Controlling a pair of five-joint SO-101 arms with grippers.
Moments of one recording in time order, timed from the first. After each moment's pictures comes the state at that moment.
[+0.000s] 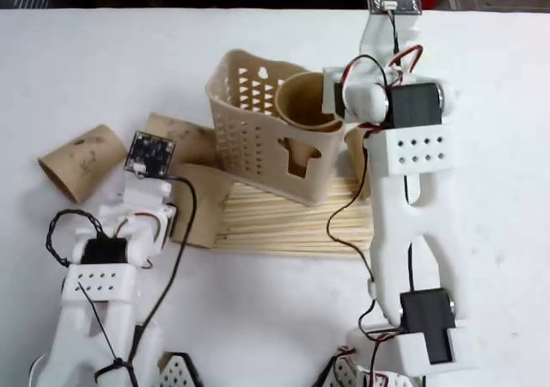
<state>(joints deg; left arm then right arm) -8.7 -50.9 73.7 42.1 -16.1 -10.2 -4.2 -18.1 81.0 -3.6</state>
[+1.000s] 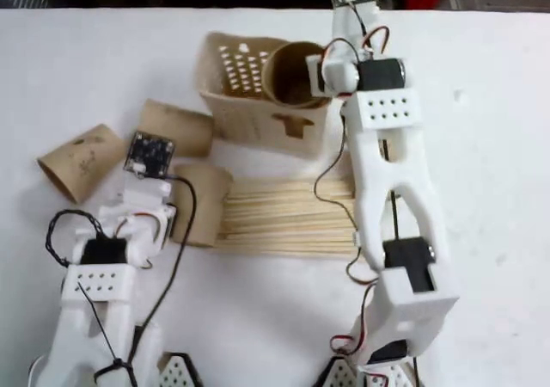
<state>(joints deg) -8.7 -50.9 73.7 42.1 -16.1 -10.2 14.0 -24.0 65.4 6.7</state>
